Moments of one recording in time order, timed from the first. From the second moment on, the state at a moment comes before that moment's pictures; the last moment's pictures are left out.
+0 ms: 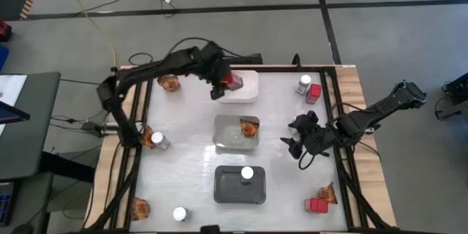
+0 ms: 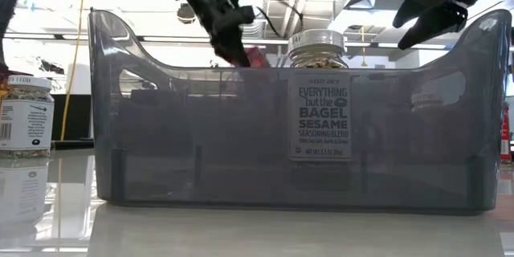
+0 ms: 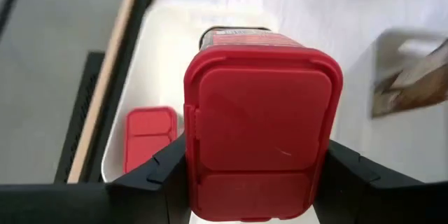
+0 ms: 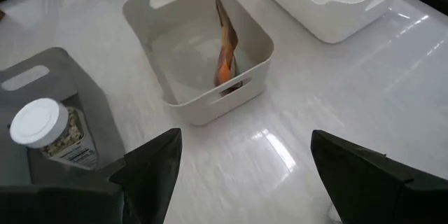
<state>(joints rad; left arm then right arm) 0.50 1.74 1.59 -0.73 0.13 0.33 0.45 1.03 0.84 -0.72 0.63 0.87</state>
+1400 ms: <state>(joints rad) 0.50 2.04 1.70 -0.94 -0.03 0.40 0.44 1.03 0.84 -0.73 0.63 0.90</state>
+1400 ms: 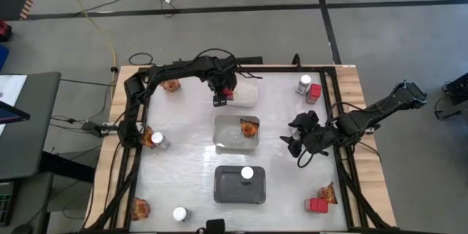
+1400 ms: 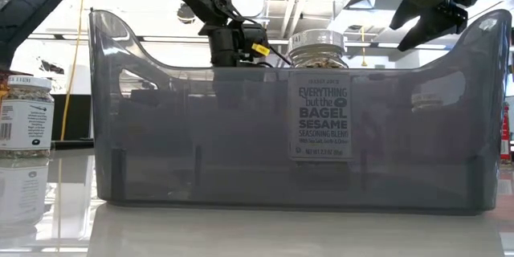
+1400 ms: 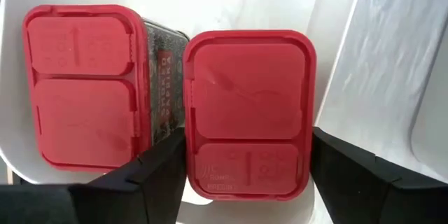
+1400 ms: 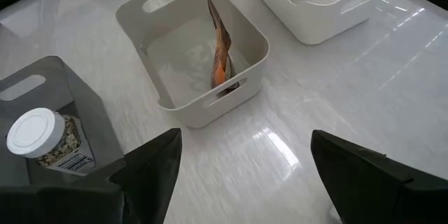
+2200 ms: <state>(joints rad) 0.50 1.98 1.93 -1.25 0.10 0.31 0.43 1.03 0.84 -0.69 0.63 0.91</state>
